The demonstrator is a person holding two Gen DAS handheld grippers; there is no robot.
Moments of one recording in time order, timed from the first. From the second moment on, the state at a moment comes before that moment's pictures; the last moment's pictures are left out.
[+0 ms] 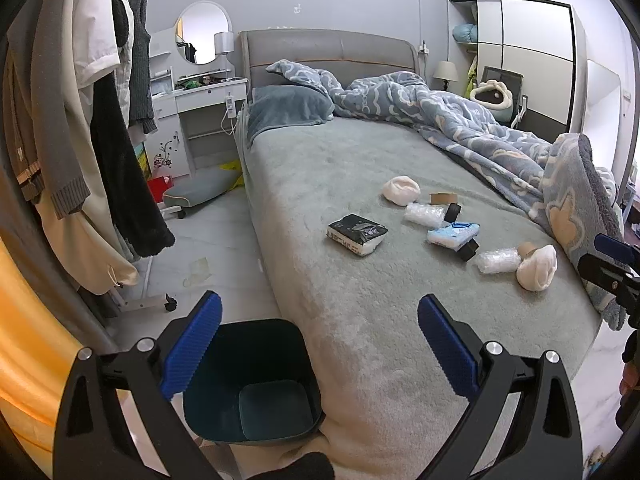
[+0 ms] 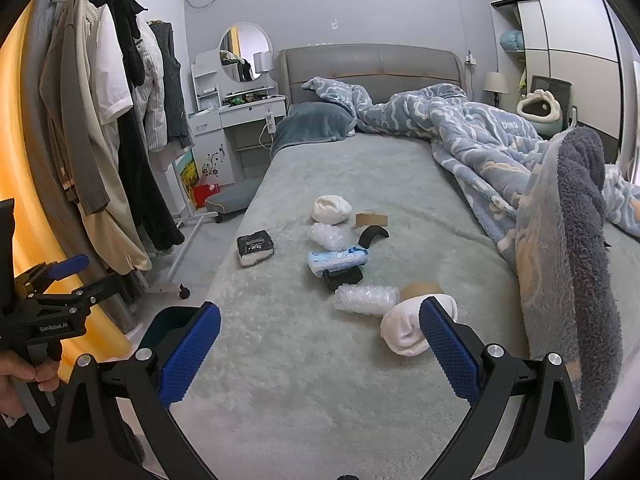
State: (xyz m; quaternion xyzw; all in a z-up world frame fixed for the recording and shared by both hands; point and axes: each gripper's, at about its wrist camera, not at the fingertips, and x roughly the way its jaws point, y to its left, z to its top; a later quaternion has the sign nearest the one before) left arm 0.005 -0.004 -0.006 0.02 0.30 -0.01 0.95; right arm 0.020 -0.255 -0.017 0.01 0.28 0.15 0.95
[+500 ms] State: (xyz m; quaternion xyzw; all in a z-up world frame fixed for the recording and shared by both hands) left arm 0.004 -0.002 -0.006 0.01 0.30 -0.01 0.95; right arm 0.019 -0.254 -0.015 0.01 0.28 0.15 0.95
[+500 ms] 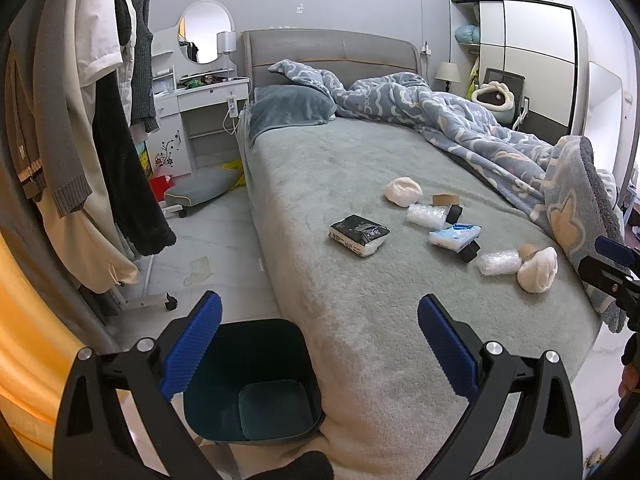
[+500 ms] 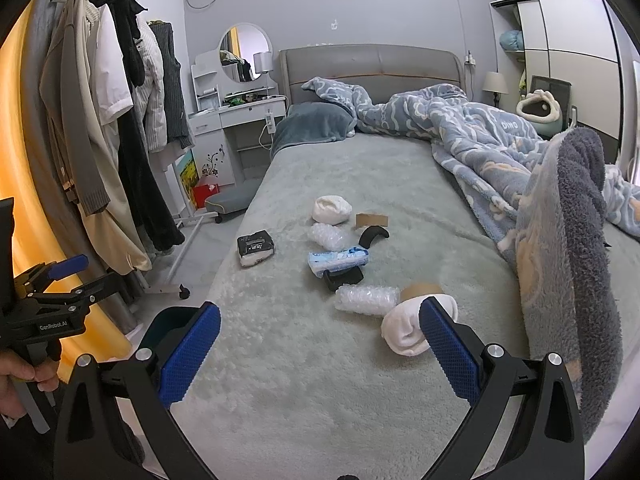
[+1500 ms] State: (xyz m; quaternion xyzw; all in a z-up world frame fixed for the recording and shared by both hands) left arm 0.001 -0.002 -0.009 0.01 0.30 -0.01 0.95; right arm 0.018 -0.253 -0.014 0.01 0.28 0.15 0.95
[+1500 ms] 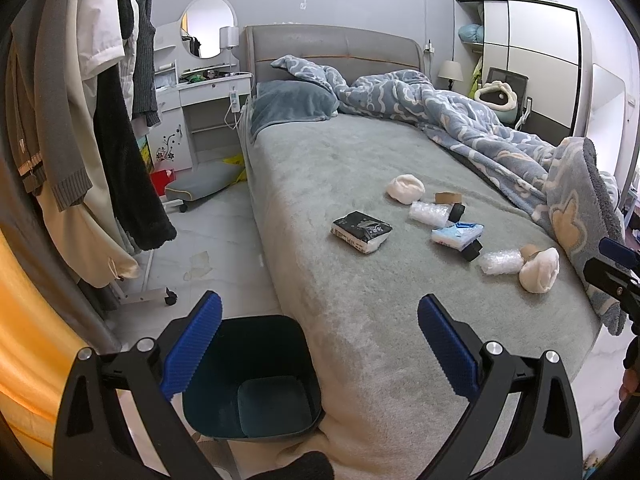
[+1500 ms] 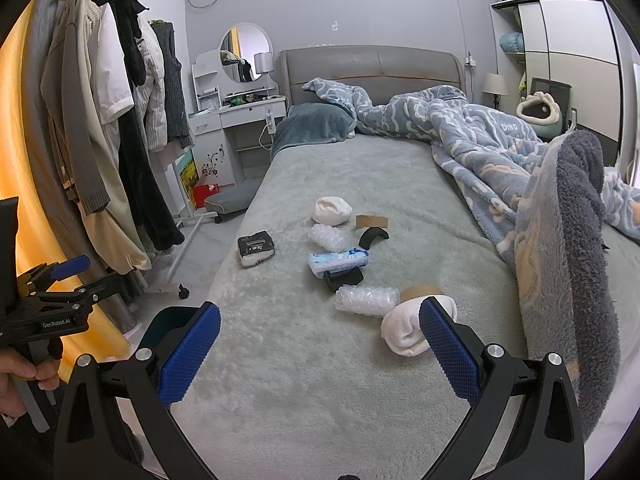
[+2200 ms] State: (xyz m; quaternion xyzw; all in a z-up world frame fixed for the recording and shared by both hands) left arm 0.012 0.000 -0.014 0.03 0.31 -0.01 0.95; right arm 0.019 -0.251 -0.023 -0.01 0.30 0.14 0.94
